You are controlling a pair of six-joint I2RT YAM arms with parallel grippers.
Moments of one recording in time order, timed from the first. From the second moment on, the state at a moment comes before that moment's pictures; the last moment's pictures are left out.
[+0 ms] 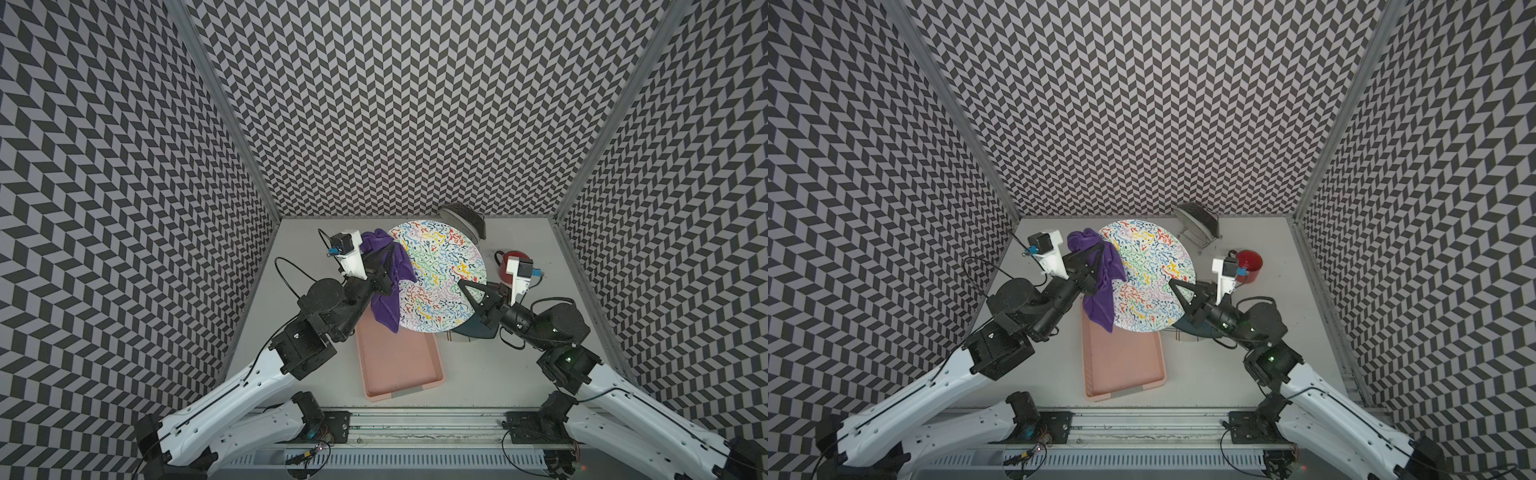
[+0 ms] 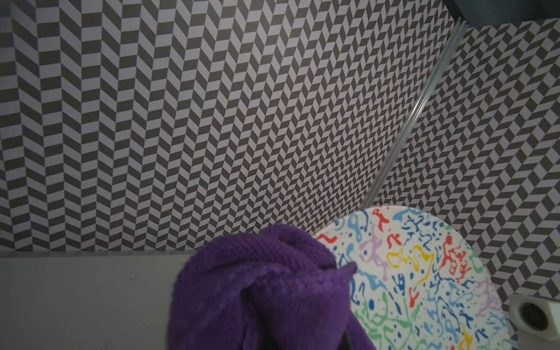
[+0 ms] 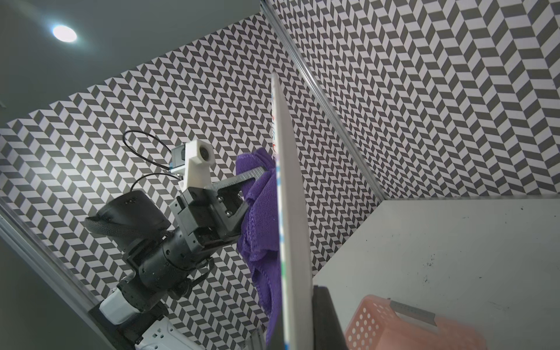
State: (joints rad) left arm -0.89 0.92 0.95 0.07 -0.33 -0.31; right arm 0.72 0.77 0.55 0.45 -0.28 0.69
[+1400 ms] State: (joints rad) left arm -0.43 0.87 0.54 0.94 0.58 -1.08; right arm 0.44 0.86 0.45 0.91 -0.50 1.23
